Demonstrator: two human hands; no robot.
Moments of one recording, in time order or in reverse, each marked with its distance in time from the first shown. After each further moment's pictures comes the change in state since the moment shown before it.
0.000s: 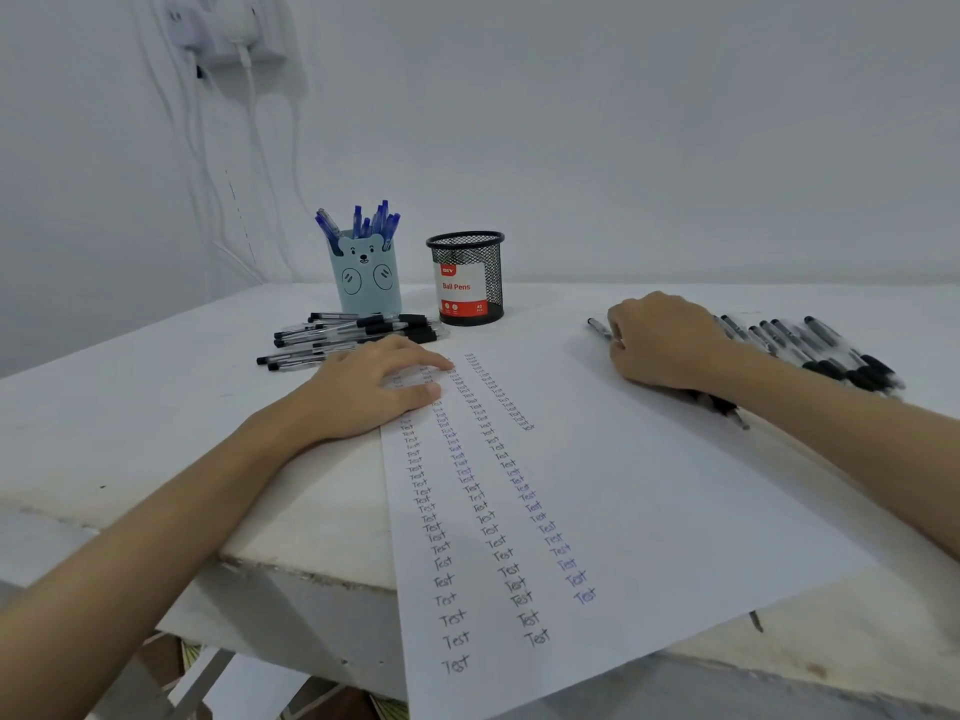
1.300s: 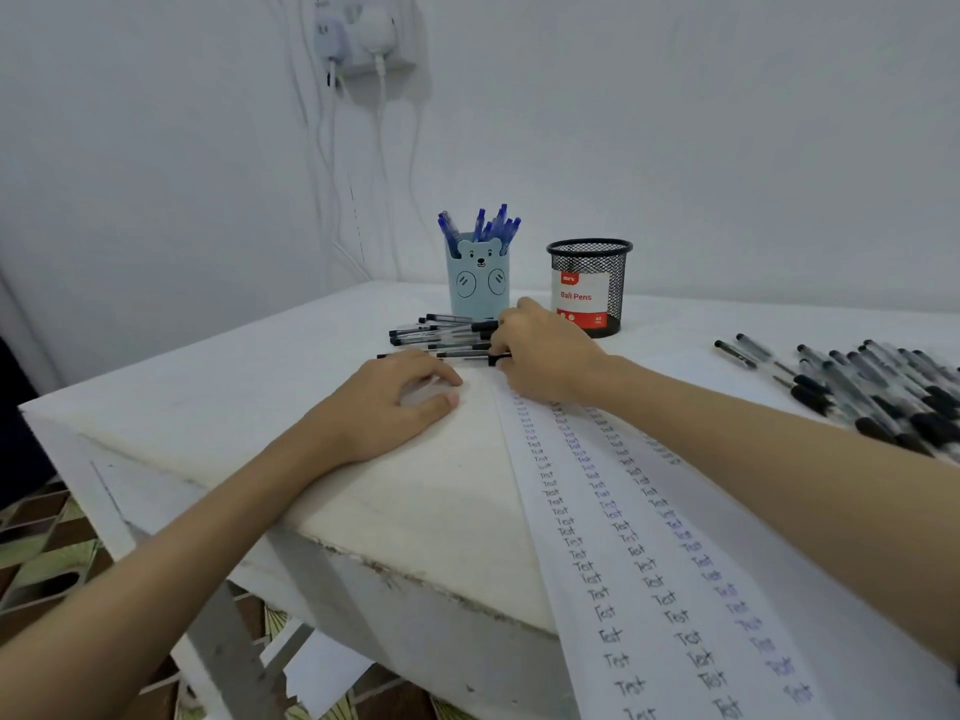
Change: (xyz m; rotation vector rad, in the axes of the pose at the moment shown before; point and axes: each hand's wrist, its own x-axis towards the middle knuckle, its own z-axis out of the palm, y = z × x) left_hand -0.044 -0.062 -0.022 -0.051 0.205 -0.044; right_hand 0.066 -0.175 0.030 0.186 0.057 -0.496
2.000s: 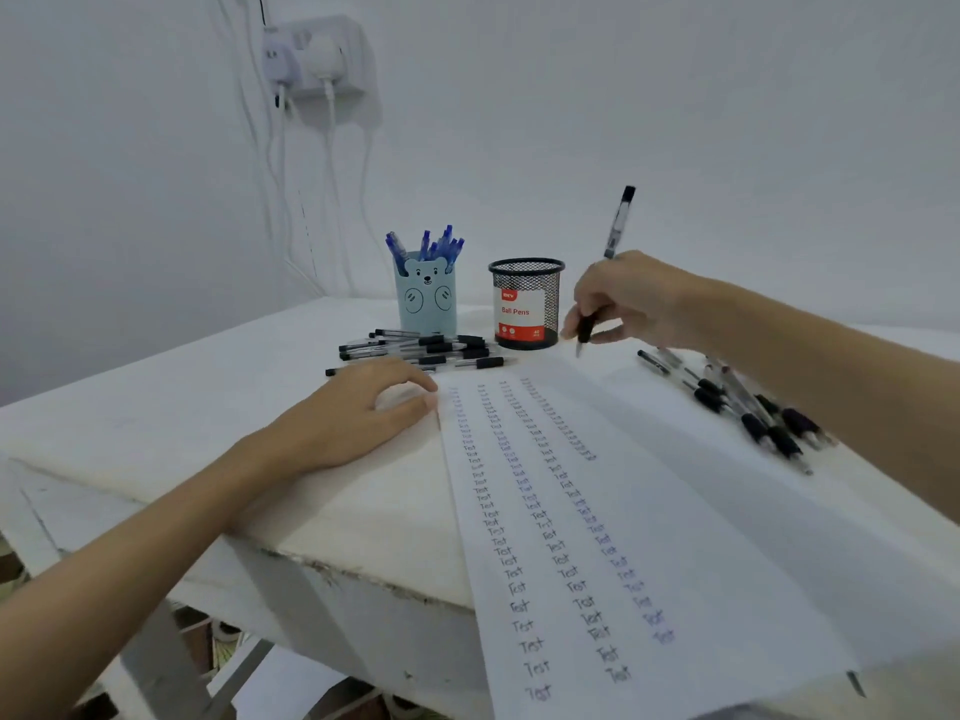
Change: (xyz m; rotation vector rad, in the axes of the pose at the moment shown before) left_hand 0.005 0.027 0.001 -0.006 -0.040 0.082; right_hand -0.063 0.065 -0.103 1.045 -0.036 0.609
